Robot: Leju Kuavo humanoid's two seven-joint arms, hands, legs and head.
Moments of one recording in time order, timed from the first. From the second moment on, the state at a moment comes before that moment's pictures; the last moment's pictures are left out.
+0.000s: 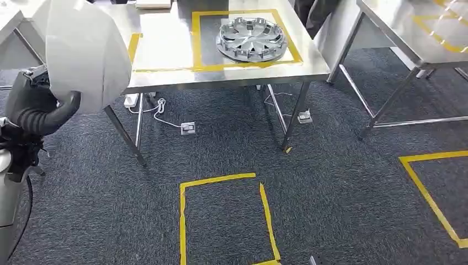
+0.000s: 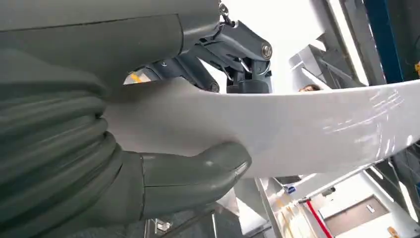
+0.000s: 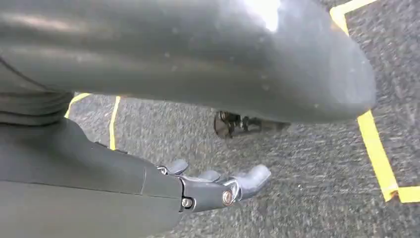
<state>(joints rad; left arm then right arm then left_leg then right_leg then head) -0.70 0.32 -0.30 -1.36 0.14 -0.48 -0.60 -0.03 0.09 -0.53 -0.17 0.28 0.15 0.01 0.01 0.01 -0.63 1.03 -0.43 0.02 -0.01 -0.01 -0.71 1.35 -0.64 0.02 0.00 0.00</state>
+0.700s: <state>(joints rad) -0.71 0.34 -0.30 -1.35 0.16 -0.48 -0.61 -0.03 0.09 -0.54 -0.17 0.28 0.15 0.01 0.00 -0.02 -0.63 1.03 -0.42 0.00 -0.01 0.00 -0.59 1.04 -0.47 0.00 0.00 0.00</state>
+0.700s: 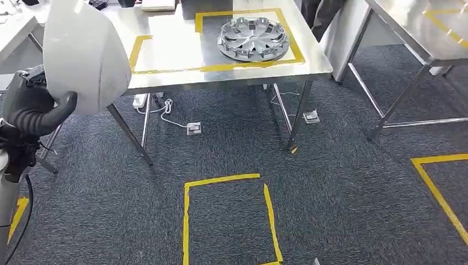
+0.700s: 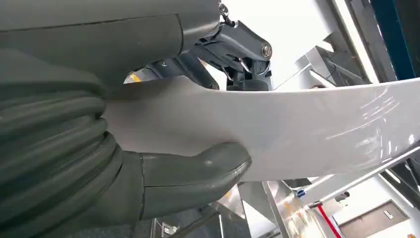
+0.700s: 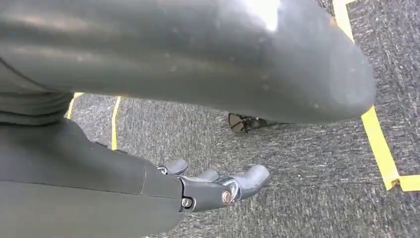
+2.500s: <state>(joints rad) -0.68 0.40 -0.28 -1.33 0.17 -0.49 -0.65 -0.02 0.08 -0.54 -0.17 0.30 0.17 -0.01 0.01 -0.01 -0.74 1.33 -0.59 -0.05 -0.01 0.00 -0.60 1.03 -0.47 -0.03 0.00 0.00</state>
